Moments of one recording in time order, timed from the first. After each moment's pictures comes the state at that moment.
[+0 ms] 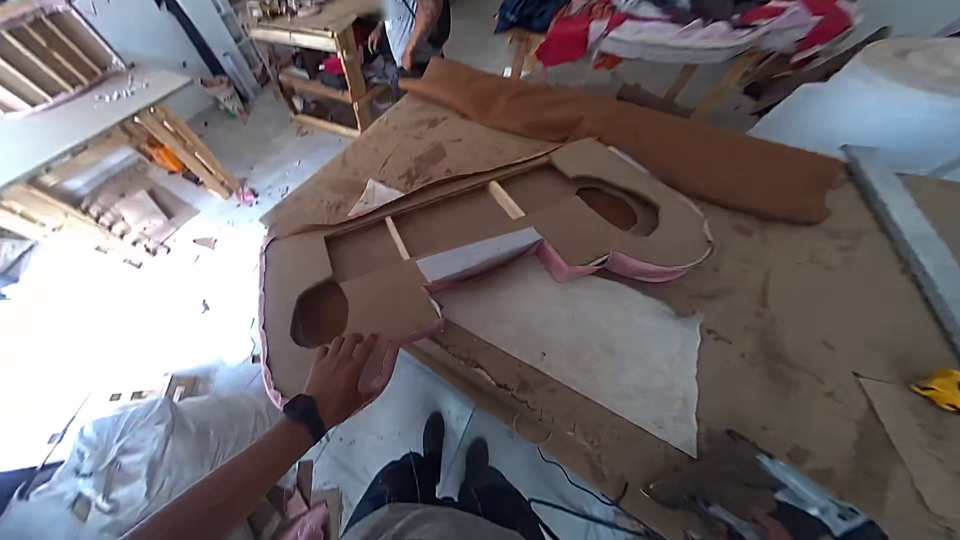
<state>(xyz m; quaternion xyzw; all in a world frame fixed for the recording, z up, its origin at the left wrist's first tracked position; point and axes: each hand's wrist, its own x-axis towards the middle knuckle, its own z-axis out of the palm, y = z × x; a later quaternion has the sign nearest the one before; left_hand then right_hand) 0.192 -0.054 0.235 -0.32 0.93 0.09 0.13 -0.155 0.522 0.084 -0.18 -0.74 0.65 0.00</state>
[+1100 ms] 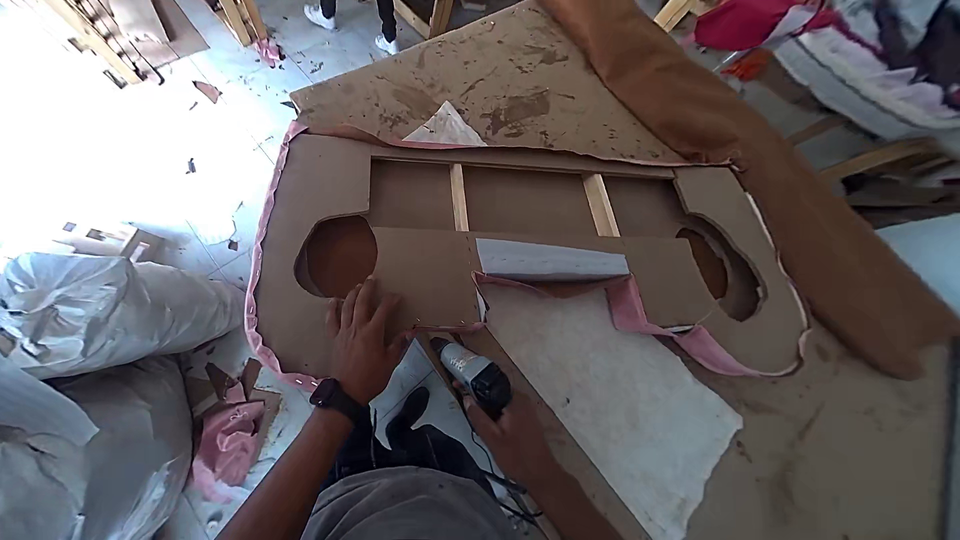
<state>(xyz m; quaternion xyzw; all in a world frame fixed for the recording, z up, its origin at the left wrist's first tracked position) 0.165 -0.062 0.145 -0.53 0.82 0.18 -0.10 -0.049 0.109 0.191 0.50 -0.72 0.30 -0.37</state>
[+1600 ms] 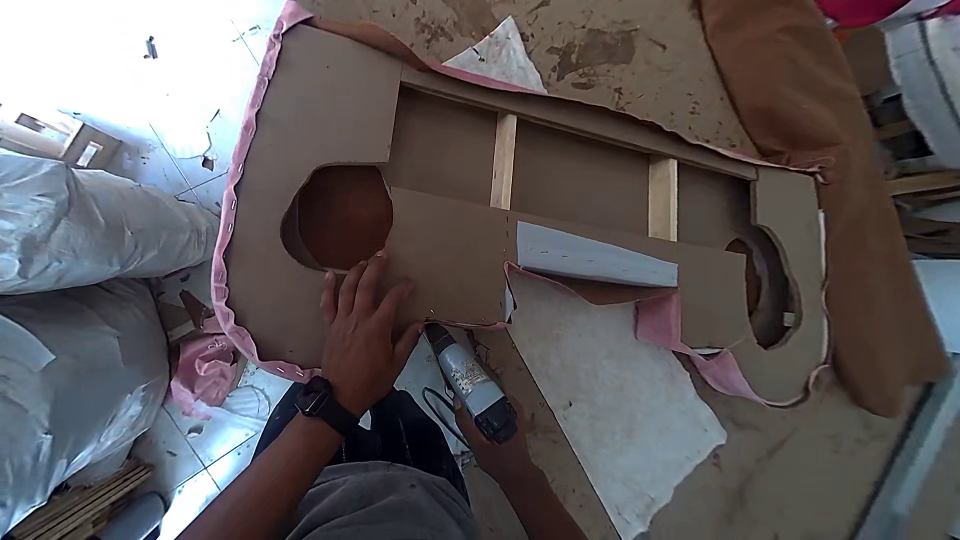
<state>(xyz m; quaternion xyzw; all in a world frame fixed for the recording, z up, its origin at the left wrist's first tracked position) 0.169 -0.063 0.142 -0.53 0.81 0.22 -0.12 -0.030 0.109 0.135 0.50 -0.68 0.40 -0.35</state>
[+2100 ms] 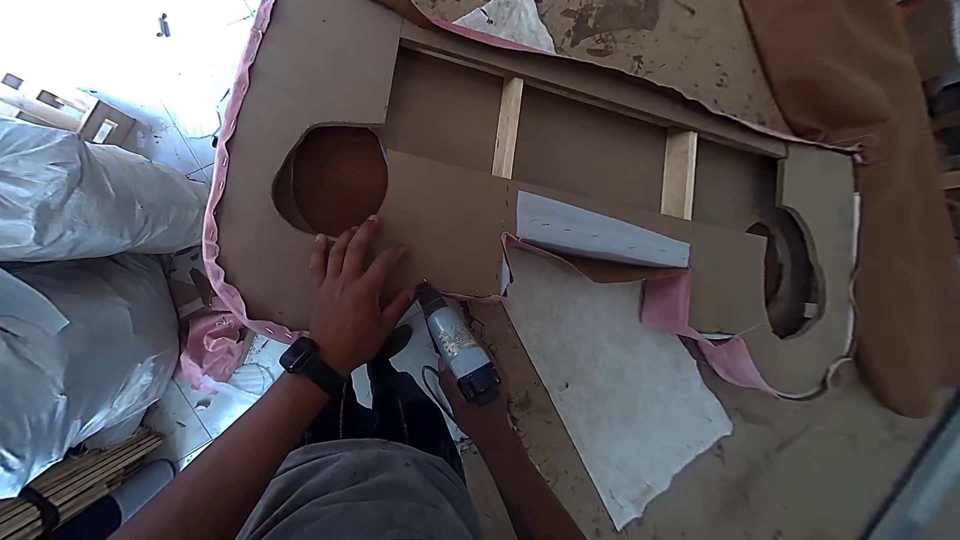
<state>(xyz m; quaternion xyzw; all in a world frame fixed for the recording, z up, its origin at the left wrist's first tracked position) 0.169 -0.064 0.145 -0.53 0.81 0.21 -0.10 -0.025 0.107 0.121 0.50 -0.67 0.44 -0.33</state>
